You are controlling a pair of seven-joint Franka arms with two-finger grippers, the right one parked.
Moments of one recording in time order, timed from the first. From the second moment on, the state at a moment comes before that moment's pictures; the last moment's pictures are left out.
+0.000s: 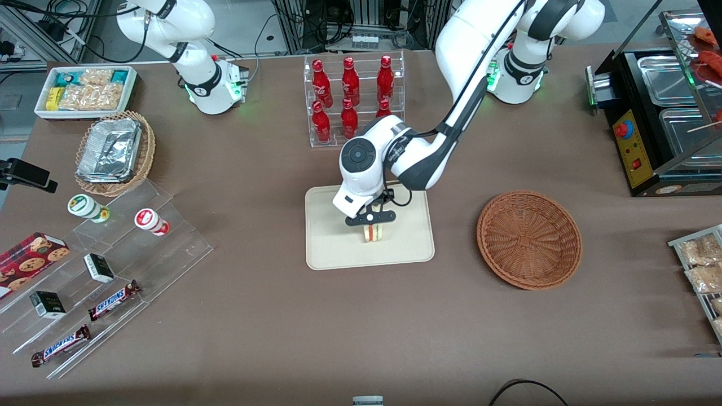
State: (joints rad) arm -0.76 0.72 -0.07 -1.47 0.02 2.08 -0.92
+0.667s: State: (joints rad) arm -0.77 0.74 -0.07 -1.44 0.03 2.10 -0.94
